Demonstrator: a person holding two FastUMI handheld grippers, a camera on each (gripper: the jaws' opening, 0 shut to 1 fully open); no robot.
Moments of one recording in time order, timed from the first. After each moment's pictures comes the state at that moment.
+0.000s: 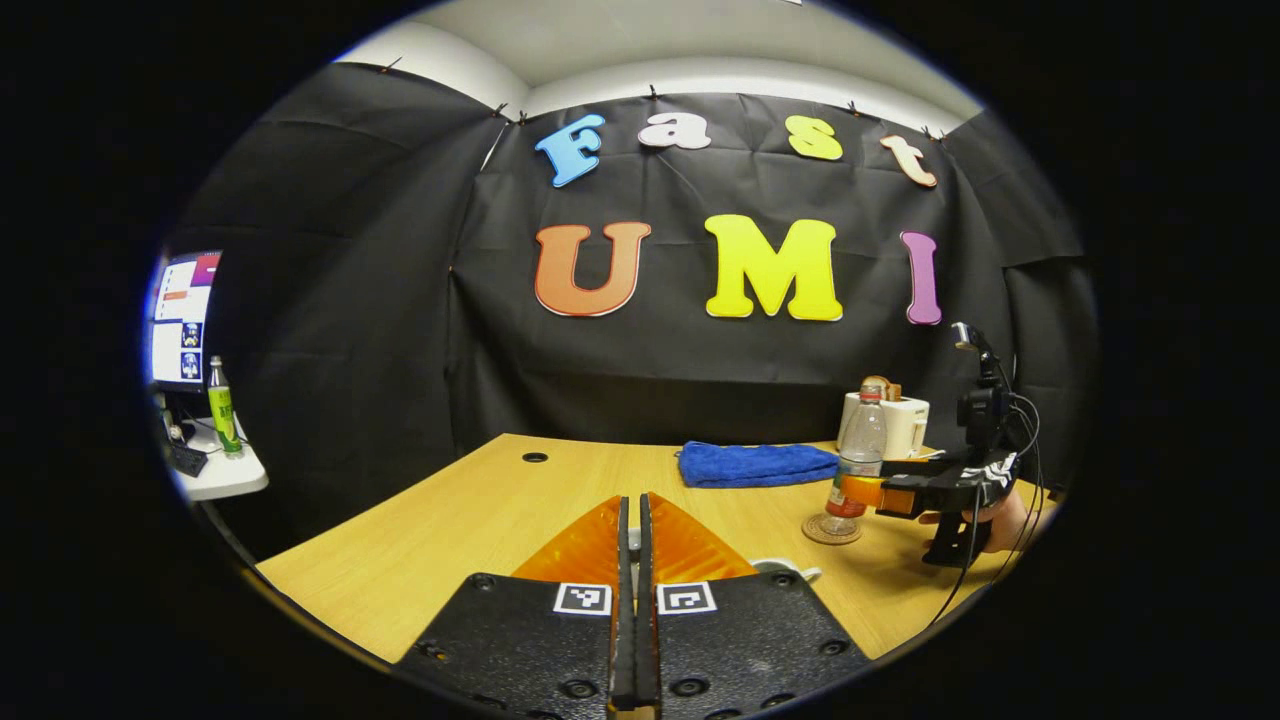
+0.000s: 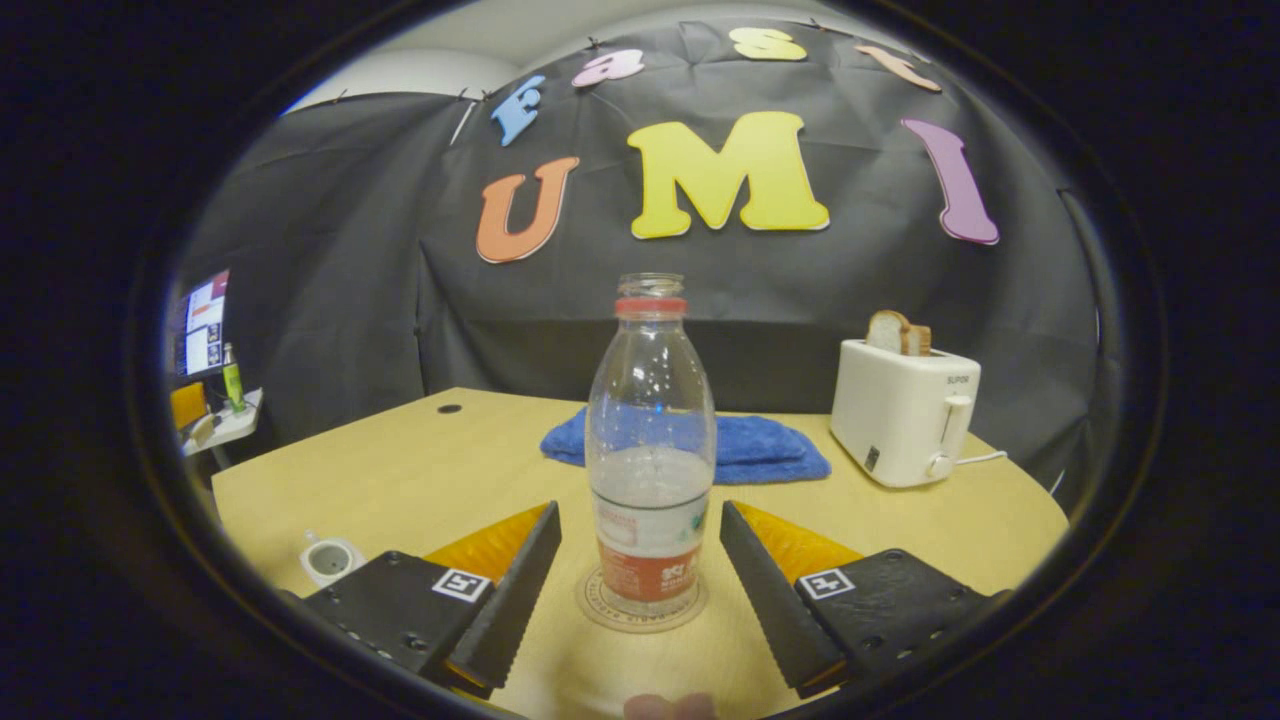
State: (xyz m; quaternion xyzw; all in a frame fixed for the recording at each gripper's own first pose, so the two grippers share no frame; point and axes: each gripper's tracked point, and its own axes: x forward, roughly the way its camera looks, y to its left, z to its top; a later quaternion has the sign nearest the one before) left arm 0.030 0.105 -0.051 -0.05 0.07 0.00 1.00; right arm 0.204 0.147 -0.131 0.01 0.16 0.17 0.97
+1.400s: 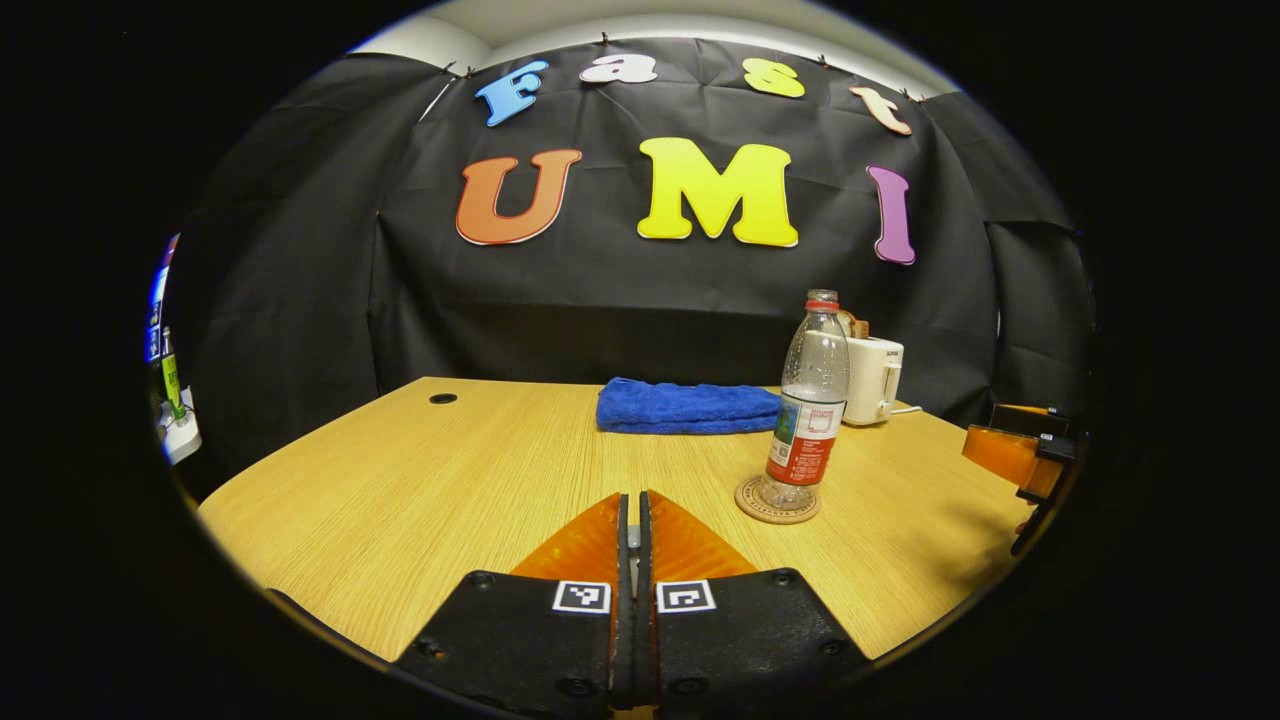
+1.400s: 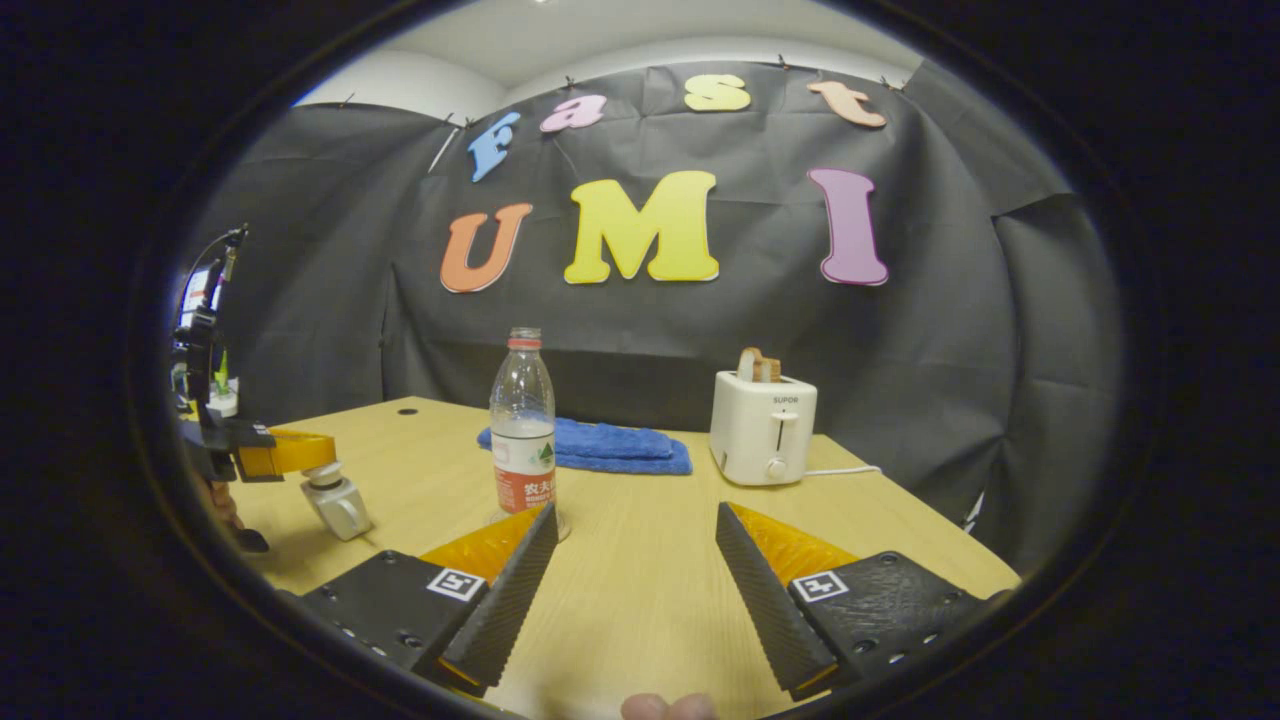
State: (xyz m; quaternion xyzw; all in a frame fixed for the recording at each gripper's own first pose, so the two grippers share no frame) left arm 0.086 0.003 -0.122 -0.05 0.15 -0.04 0.99; right arm 0.114 0.017 -0.113 -0.01 0.11 0.11 0.99
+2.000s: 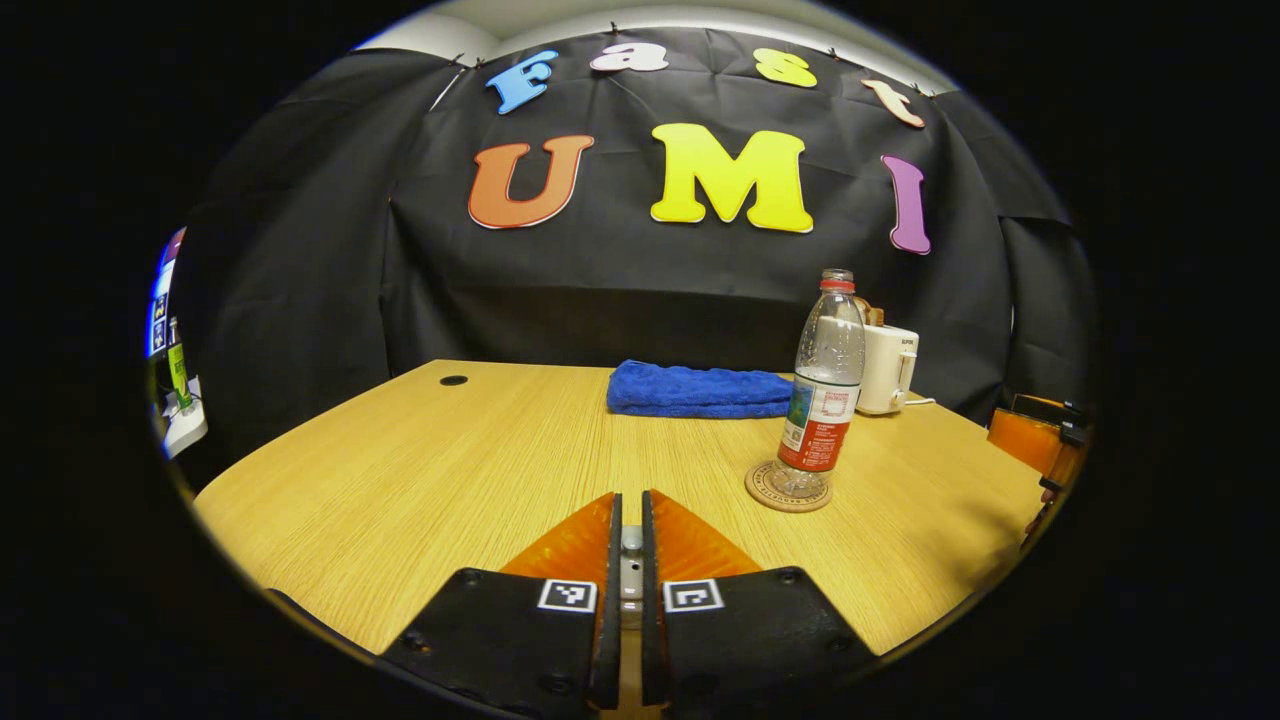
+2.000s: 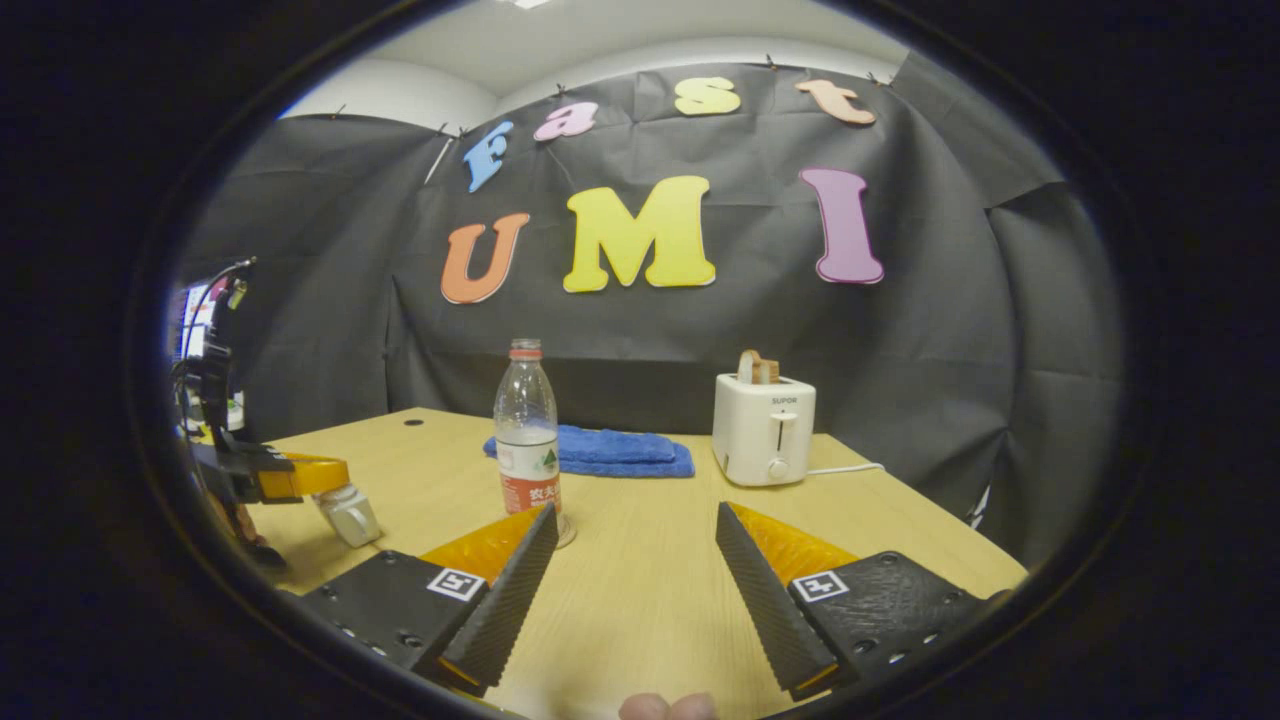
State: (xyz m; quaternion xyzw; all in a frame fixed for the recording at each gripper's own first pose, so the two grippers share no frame) left arm 0.083 0.002 -0.135 -0.05 0.17 -0.02 0.98; right arm 0.106 0.012 -0.102 0.01 0.10 0.11 0.99
